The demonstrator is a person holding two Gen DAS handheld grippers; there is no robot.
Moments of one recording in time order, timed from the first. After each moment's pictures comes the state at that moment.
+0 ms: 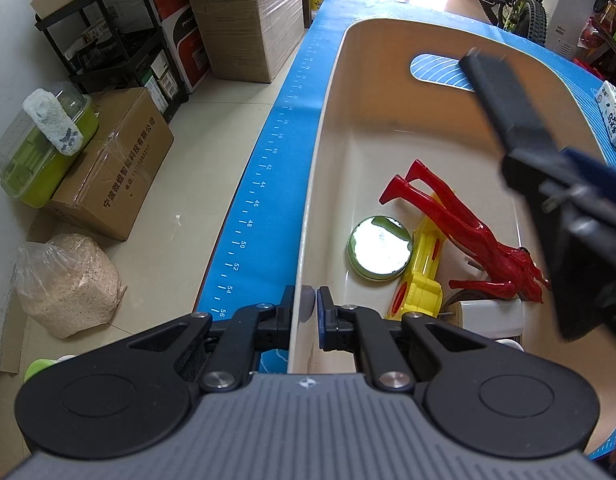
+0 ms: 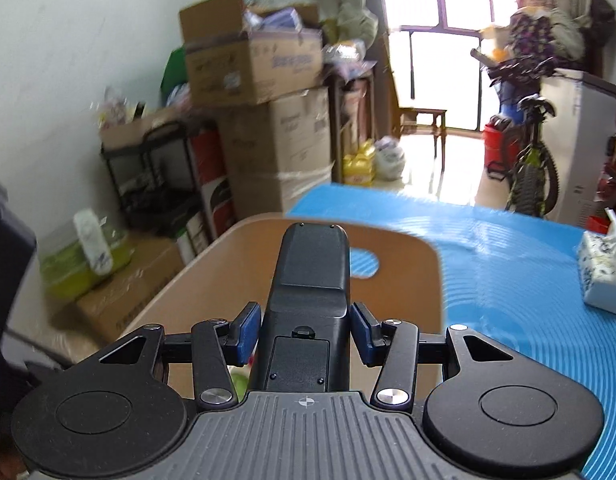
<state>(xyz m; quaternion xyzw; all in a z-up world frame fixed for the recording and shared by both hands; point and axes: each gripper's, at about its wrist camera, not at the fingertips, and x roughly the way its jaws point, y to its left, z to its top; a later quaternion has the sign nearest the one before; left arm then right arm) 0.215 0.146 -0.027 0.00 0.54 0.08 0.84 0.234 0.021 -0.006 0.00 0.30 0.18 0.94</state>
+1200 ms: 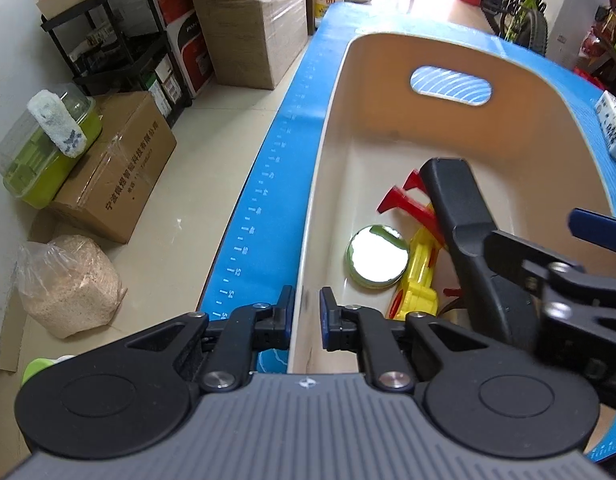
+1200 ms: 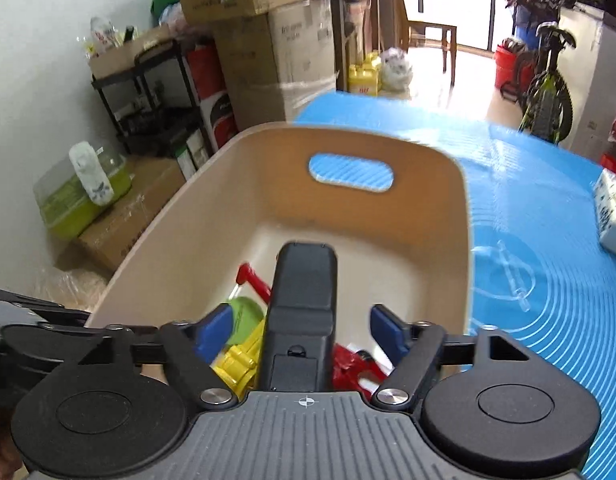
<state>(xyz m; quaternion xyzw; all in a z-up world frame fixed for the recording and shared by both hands) 0.212 0.150 -0.016 -0.01 0.53 0.08 0.84 0.250 0.028 -0.011 -0.01 0.42 0.19 0.89</state>
